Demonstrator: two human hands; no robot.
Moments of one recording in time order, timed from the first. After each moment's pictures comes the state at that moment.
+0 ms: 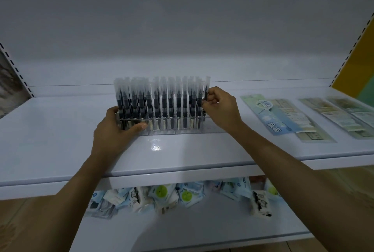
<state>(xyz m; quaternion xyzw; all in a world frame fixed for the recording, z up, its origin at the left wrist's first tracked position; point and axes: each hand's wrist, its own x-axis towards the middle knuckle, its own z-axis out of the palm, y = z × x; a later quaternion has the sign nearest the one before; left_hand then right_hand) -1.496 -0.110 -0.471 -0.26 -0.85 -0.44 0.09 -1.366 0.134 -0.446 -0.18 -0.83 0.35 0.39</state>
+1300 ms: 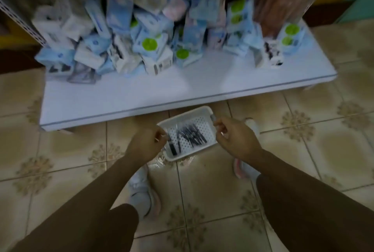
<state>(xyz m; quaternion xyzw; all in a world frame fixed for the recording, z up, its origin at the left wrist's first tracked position) -1.323 -0.238 -0.855 -0.38 -0.87 -0.18 -0.27 -1.138 -0.062 -0.840 -0.32 -0.89 0.32 0.02</state>
